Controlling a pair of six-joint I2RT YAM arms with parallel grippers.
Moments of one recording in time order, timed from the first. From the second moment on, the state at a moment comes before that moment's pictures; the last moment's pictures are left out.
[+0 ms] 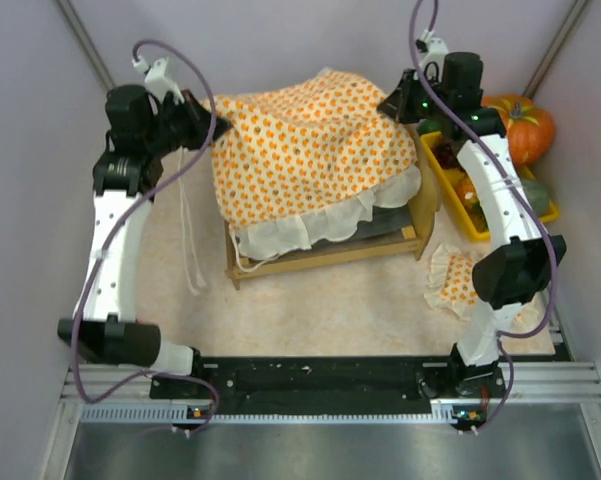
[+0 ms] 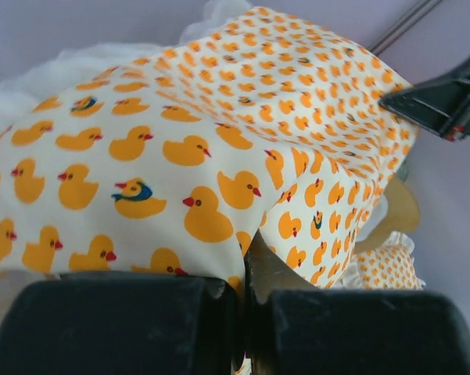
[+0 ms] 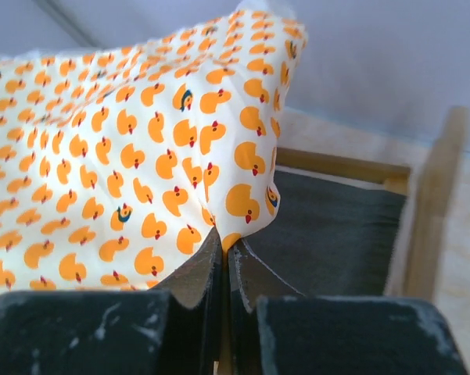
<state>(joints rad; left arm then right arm) -0.07 1.32 1.64 -0.54 0.46 -0.42 0.22 1.85 2.03 -0.54 -0.46 0.21</state>
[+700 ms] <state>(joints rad) 0.09 1.94 1.81 -0.55 0.88 -0.49 0.20 1.68 1.60 -0.55 -0.40 0.29</state>
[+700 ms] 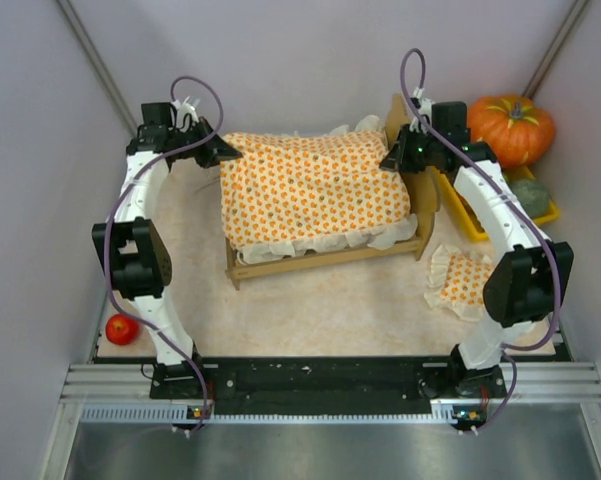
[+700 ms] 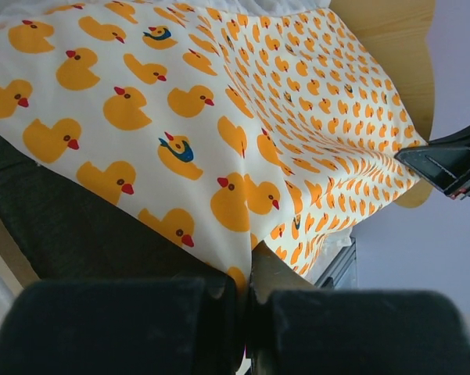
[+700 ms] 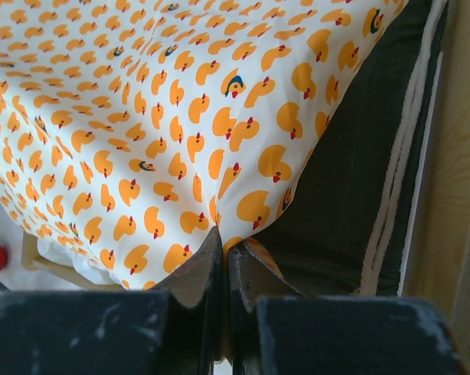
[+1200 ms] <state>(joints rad) 0.10 1.97 1.82 -0.66 0.82 -0.42 0.20 1.75 1.71 -0.64 -0.27 0.28</state>
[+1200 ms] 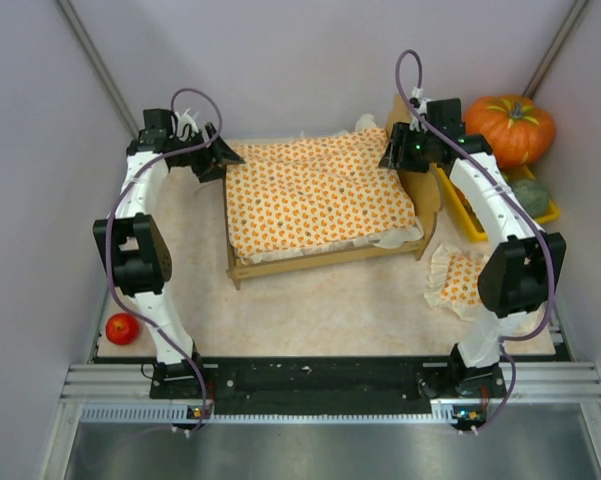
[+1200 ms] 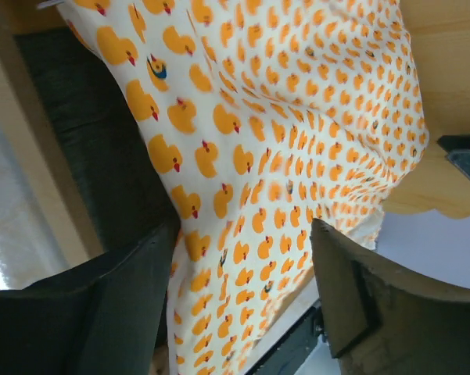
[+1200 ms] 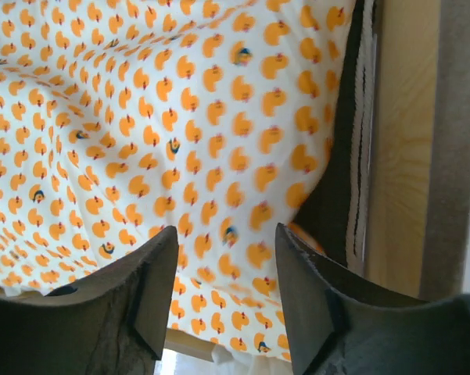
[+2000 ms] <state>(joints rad) 0.06 1.30 1.21 -0.67 0.35 -0.32 0.69 1.70 1.55 -0.47 -0.23 0.31</state>
